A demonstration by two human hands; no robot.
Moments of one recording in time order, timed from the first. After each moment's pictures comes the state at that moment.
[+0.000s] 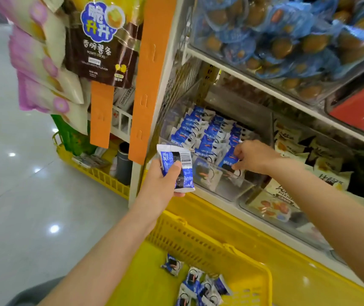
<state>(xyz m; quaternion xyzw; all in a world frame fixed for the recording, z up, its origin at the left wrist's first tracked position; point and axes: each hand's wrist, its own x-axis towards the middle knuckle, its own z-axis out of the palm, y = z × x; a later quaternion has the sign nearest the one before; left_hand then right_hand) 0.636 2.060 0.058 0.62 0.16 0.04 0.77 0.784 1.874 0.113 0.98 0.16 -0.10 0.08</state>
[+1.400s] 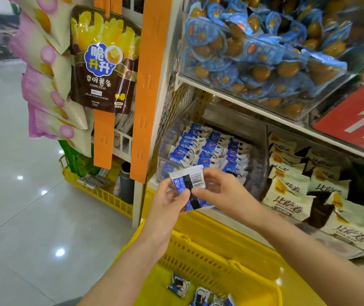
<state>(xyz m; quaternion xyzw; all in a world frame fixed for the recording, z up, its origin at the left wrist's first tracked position) 0.626 2.043 0.054 0.58 0.12 0.02 0.81 0.686 1.916 0.108 0.87 0.23 -0.14 -0.41</state>
